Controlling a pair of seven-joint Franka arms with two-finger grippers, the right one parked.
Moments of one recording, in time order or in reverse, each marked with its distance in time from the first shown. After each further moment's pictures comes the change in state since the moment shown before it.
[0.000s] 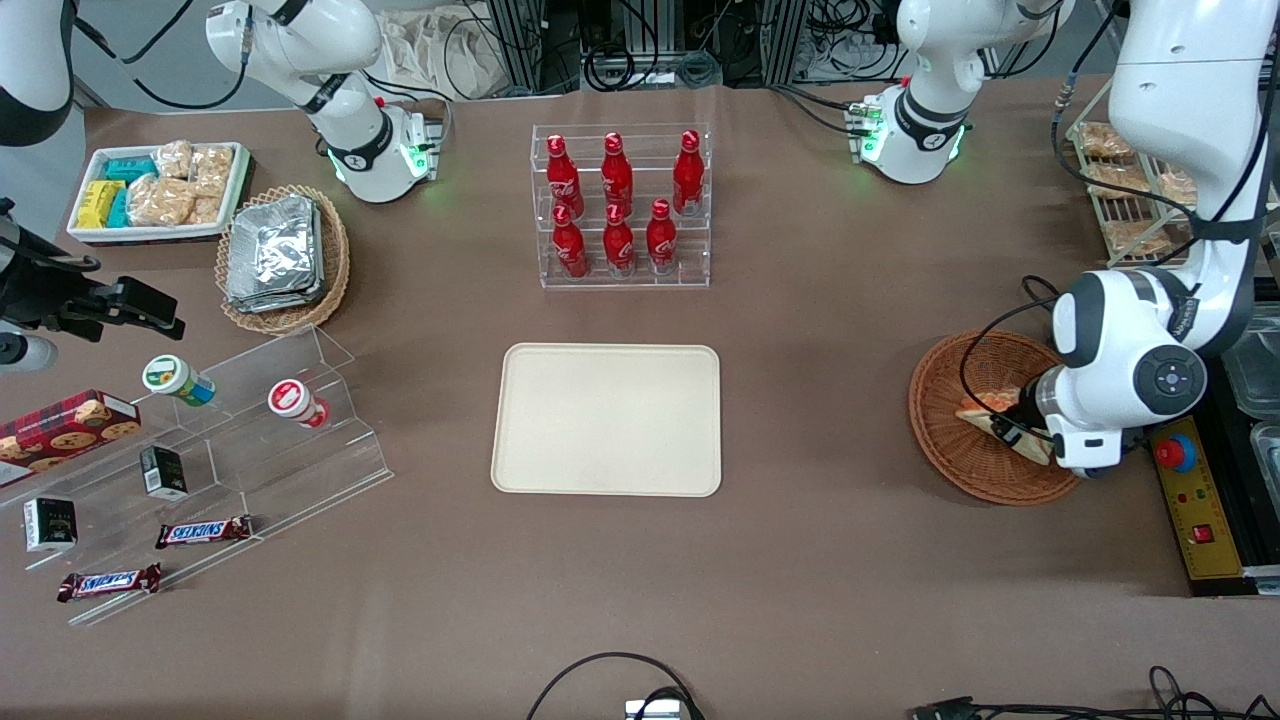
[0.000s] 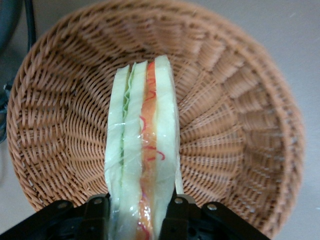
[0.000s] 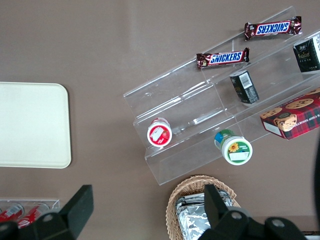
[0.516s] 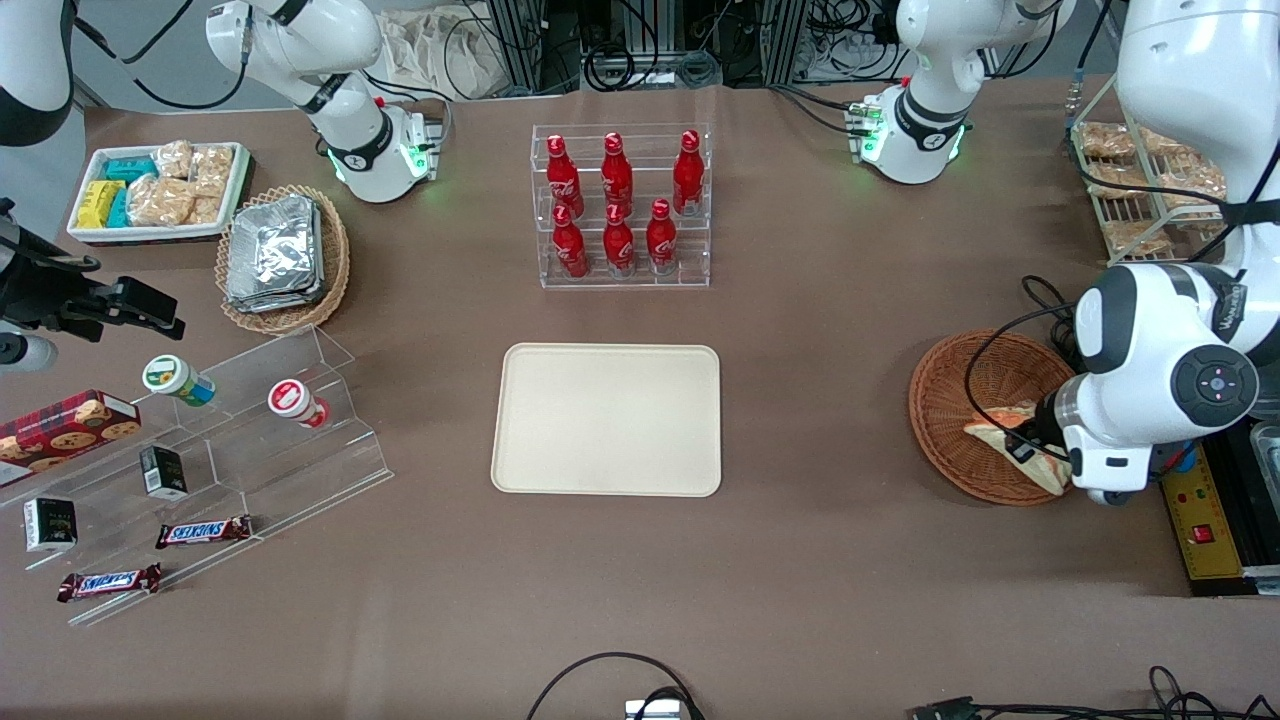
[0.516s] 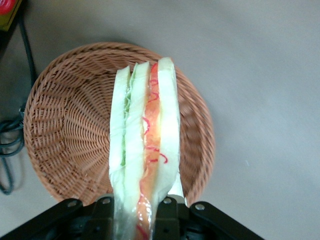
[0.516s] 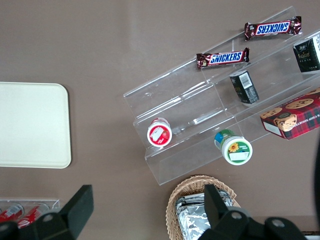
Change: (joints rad) arm -0.075 -0.010 -0.029 0.255 0.000 -0.257 0.122
